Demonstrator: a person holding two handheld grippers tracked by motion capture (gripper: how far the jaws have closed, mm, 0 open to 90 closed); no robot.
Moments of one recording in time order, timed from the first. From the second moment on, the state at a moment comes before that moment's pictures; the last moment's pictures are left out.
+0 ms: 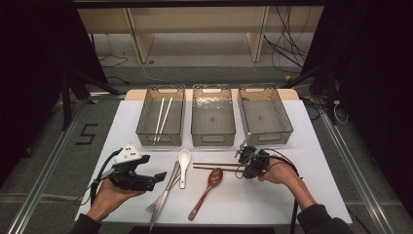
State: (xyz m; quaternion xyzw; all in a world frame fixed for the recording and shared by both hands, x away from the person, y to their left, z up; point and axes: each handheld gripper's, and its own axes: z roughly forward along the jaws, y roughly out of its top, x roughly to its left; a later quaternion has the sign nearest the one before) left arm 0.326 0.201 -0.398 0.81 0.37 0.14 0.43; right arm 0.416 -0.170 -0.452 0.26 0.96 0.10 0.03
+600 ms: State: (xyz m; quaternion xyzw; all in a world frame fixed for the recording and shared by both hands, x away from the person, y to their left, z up) left arm 0.326 0.200 -0.399 0.81 0.37 0.14 0.43; right arm 0.426 -0.172 -0.446 0.26 0.96 0.09 0.04
